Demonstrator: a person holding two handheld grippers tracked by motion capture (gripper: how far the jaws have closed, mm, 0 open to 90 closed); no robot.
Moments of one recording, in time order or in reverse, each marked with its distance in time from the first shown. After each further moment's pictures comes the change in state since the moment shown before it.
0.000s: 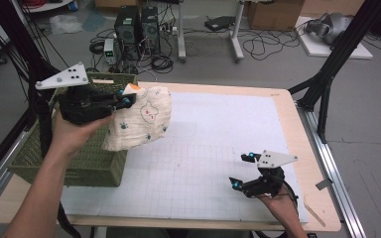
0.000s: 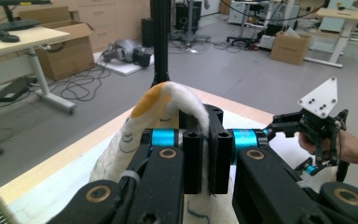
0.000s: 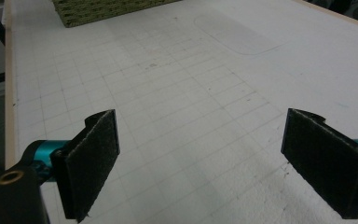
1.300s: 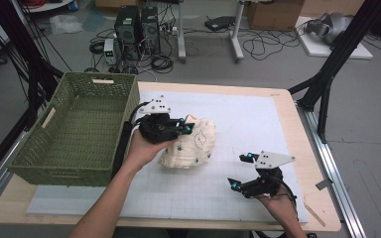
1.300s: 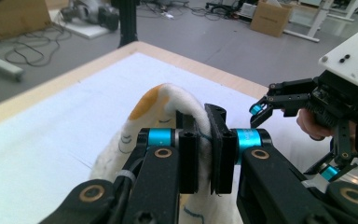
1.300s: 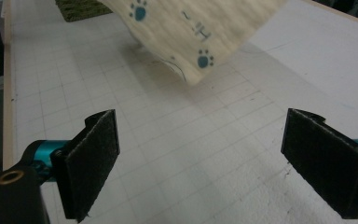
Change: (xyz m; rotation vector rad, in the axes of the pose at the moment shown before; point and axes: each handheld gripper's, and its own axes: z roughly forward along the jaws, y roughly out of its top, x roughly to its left) left arm -0.031 -0.077 0.145 0.151 -0.083 -0.069; right arm 0.002 0.000 0.005 0.018 0.007 -0.018
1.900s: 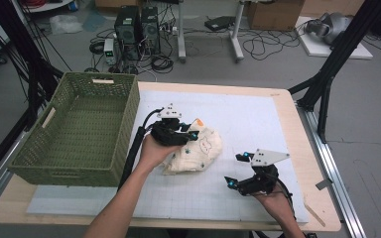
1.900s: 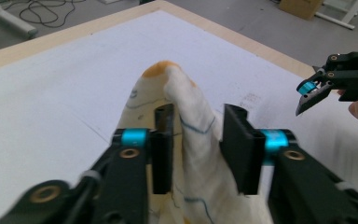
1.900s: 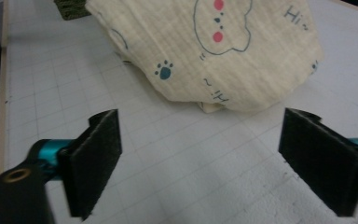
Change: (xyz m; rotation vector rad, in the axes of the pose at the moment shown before) left arm 0.017 -0.029 0.038 0.095 0.079 -0.065; right arm -0.005 0.000 0.012 0.011 0.027 0.012
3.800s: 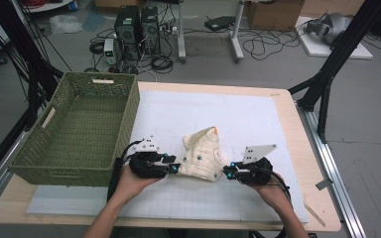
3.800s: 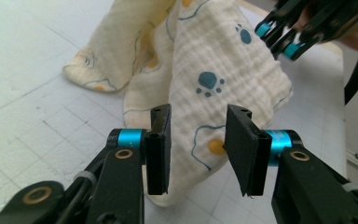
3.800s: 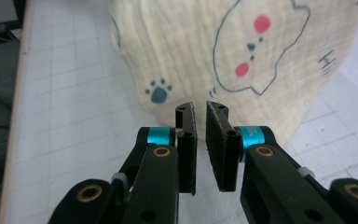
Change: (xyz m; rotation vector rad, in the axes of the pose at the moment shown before) left arm -0.012 -0.086 -0.044 0.048 -0.103 -0.036; right arm -0.014 0.008 0.013 0.142 0.144 -0.102
